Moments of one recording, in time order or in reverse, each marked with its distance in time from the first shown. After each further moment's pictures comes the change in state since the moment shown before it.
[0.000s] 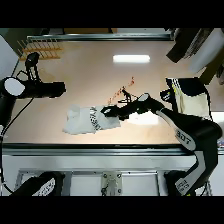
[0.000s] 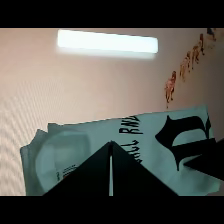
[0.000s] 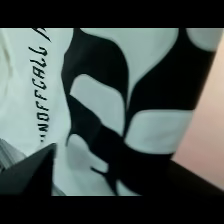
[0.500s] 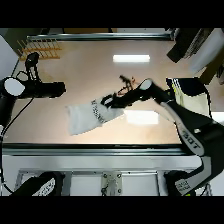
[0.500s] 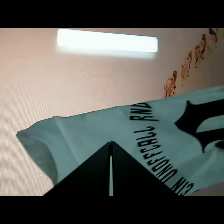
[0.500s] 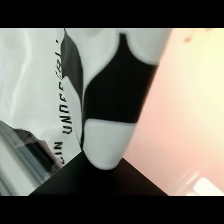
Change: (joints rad) left arm 0.000 0.000 -0.001 0.000 -0.001 -0.003; right arm -0.063 0.117 0.219 -0.269 0.124 0.084
